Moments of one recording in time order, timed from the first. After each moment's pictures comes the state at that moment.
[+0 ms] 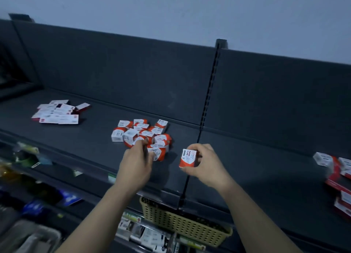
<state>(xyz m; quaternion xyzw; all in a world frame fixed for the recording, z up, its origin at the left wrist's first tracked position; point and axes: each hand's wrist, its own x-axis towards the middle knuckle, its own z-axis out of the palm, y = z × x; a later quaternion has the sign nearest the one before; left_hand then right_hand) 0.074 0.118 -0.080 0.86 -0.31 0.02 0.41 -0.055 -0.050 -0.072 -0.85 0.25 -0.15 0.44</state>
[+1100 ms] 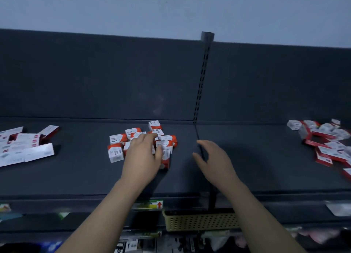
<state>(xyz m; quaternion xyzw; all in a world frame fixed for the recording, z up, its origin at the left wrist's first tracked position) 0.165 0.112 -0.068 0.79 -0.49 0.03 0.36 -0.012 0.008 -0.078 -0.85 0.41 -0.24 0.21</state>
